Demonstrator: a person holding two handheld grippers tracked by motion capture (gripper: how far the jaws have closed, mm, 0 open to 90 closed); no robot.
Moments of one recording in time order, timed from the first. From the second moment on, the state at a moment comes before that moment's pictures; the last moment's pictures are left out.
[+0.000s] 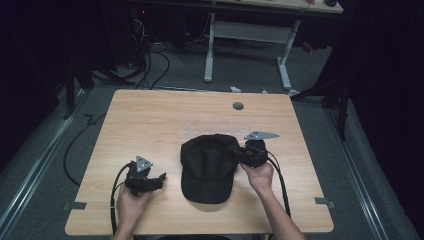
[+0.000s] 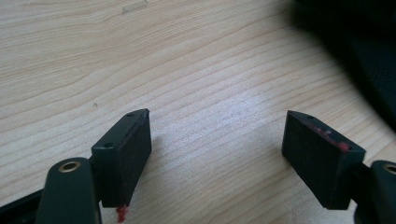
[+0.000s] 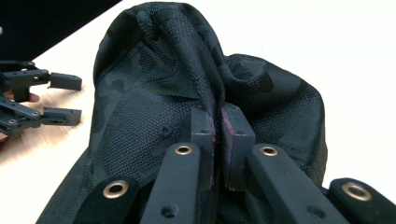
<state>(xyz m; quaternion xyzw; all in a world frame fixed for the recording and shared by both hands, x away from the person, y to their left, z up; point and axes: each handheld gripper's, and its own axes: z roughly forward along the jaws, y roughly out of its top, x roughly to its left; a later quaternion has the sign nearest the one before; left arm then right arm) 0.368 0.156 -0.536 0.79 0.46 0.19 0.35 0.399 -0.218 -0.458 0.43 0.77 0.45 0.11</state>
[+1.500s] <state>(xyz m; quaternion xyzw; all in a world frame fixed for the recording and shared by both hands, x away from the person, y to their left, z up) 0.355 0.134 -0.497 0.82 0.36 0.04 0.44 0.340 -0.247 -0.410 0.38 0.75 0.53 0.14</state>
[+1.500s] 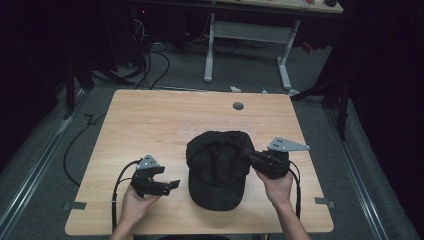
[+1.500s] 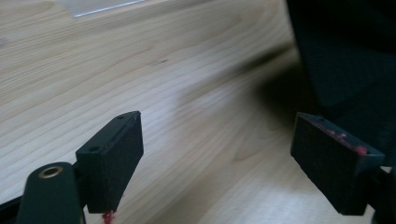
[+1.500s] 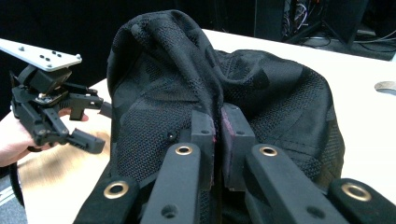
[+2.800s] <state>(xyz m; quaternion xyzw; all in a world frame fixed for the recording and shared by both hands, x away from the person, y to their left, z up) 0.358 0.091 -0.478 0.85 0.27 -0.03 0.46 0.344 -0.234 -0.414 0.35 0.74 0.56 0.13</state>
